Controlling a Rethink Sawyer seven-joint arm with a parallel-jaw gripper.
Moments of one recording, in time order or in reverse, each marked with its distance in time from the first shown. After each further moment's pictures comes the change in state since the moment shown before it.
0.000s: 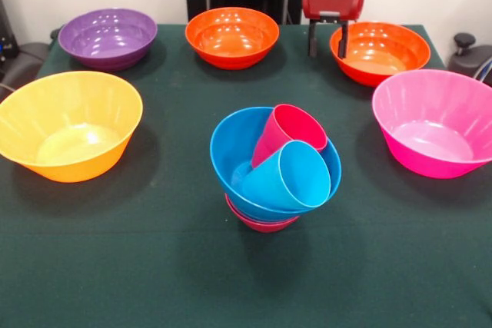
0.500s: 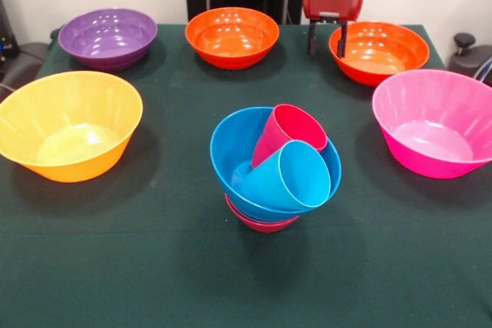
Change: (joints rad) arm 0.025 0.040 -0.011 -0.001 0.000 -0.001 0.001
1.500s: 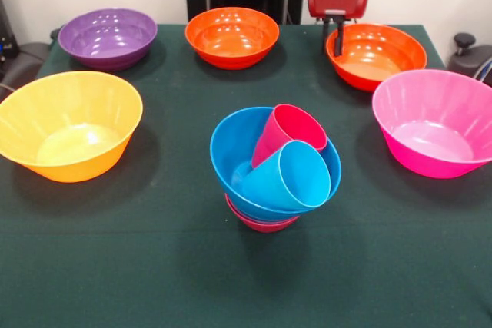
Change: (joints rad) arm 0.026 -0.020 -0.006 0.003 -0.001 -0.034 0.000
